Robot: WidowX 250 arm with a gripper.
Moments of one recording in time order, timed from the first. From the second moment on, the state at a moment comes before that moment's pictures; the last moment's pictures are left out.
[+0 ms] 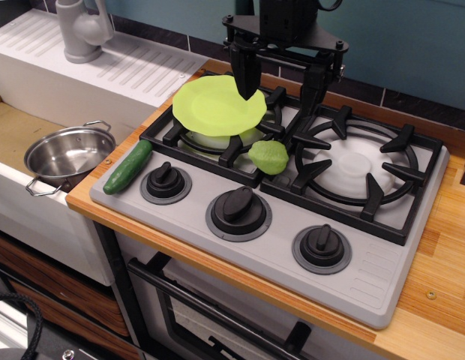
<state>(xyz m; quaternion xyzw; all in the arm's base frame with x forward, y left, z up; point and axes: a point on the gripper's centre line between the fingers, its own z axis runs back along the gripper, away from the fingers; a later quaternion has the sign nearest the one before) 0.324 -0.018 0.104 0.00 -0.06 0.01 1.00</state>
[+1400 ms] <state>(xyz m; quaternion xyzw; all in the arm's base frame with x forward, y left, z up) 0.328 -0.003 0.044 -0.01 -0.06 0.00 1.00</state>
